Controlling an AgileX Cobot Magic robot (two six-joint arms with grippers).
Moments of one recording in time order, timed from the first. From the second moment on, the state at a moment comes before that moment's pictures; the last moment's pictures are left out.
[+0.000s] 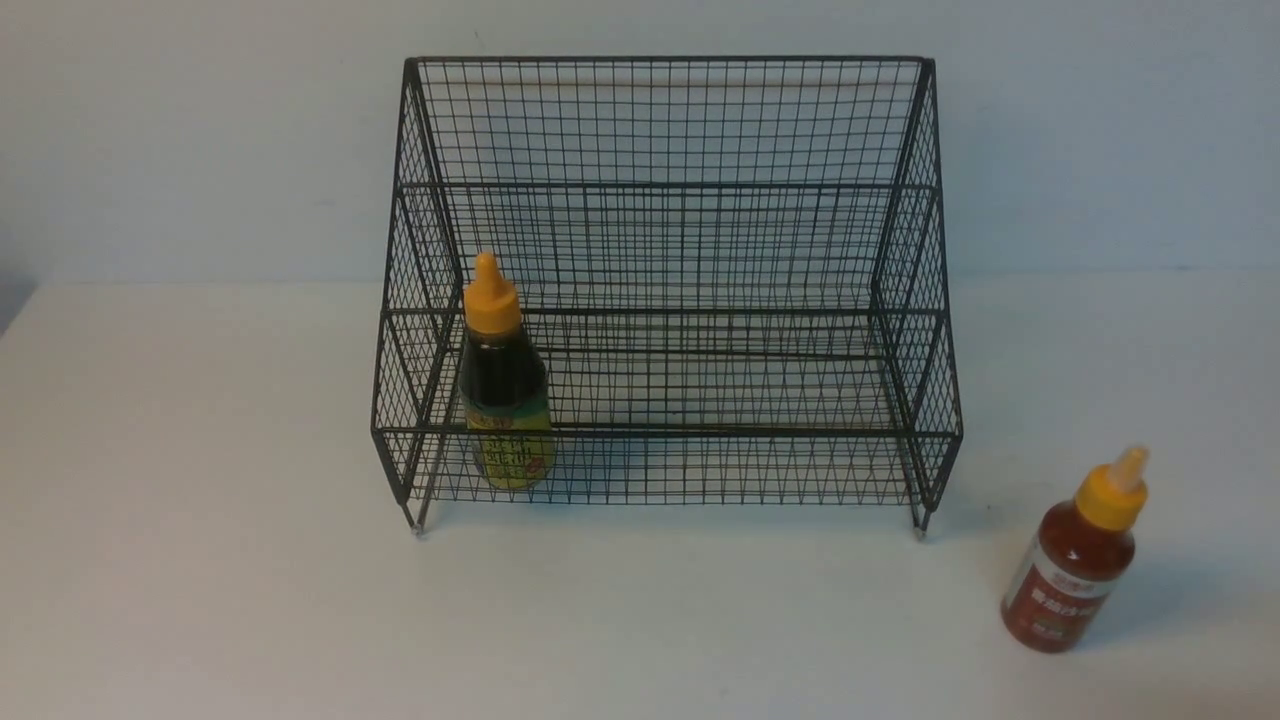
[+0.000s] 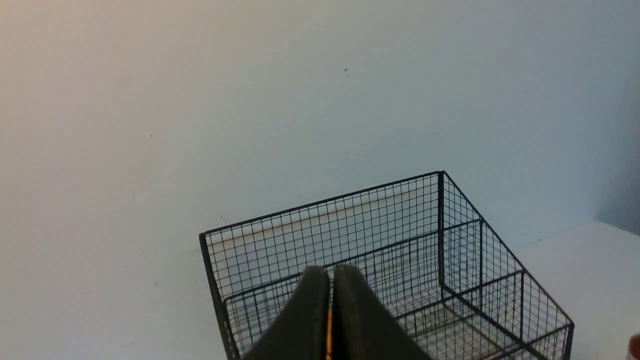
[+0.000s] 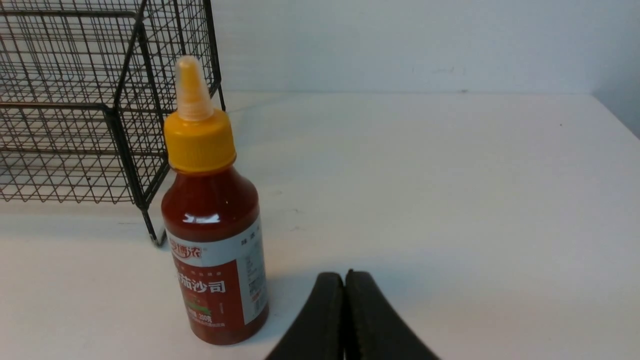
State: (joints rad) right arm 0.02 -0.01 0.02 -0.07 0.40 0.08; left arm -0.43 0.37 -0.74 -0.03 0.42 0.10
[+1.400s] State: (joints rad) right arm 0.02 -0.01 0.02 -0.07 0.40 0.08; left arm -0.11 -0.01 0.03 -0.02 0.39 0.12
